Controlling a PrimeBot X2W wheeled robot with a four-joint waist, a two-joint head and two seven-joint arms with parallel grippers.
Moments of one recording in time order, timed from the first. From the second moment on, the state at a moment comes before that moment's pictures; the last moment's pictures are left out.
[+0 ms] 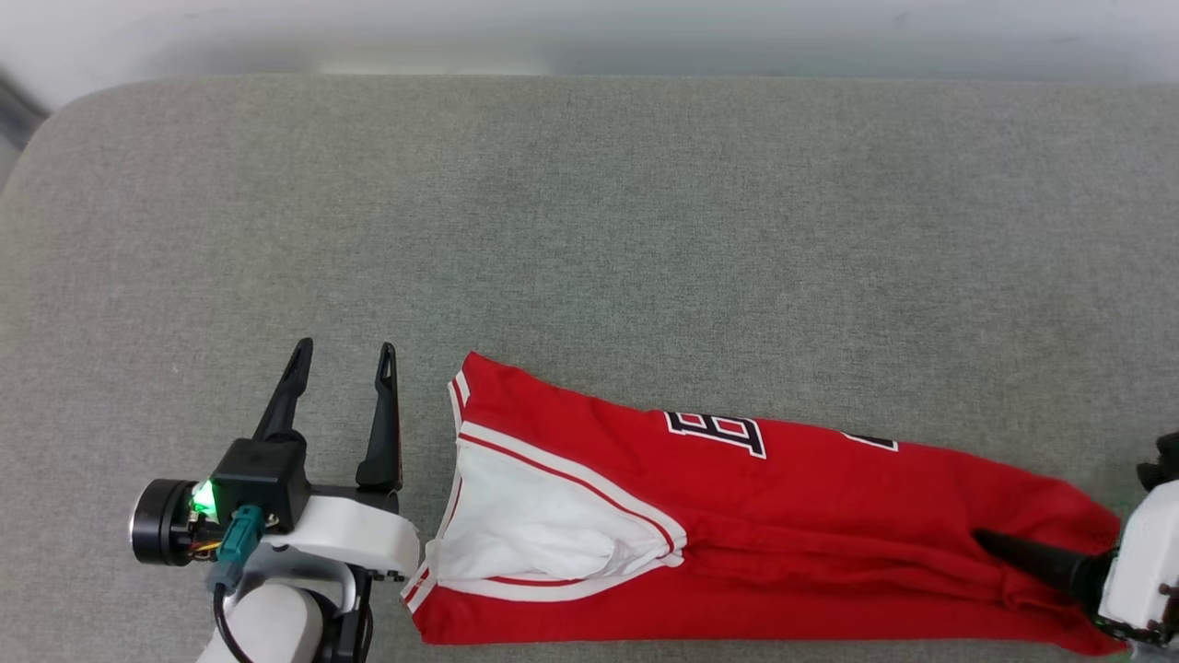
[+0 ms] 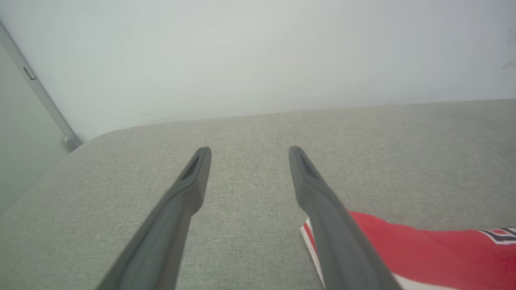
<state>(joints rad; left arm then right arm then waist) -0.20 0.38 -0.37 0.06 -0.37 0.28 -0.26 -0.14 -0.63 0.24 0.27 1.27 0.13 0.70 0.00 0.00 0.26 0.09</state>
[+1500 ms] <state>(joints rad) -0.01 0.11 -0.11 0.07 -0.05 0.06 -0.26 -0.18 -0.51 0.18 -0.10 1.12 0.13 0.98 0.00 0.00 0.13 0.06</state>
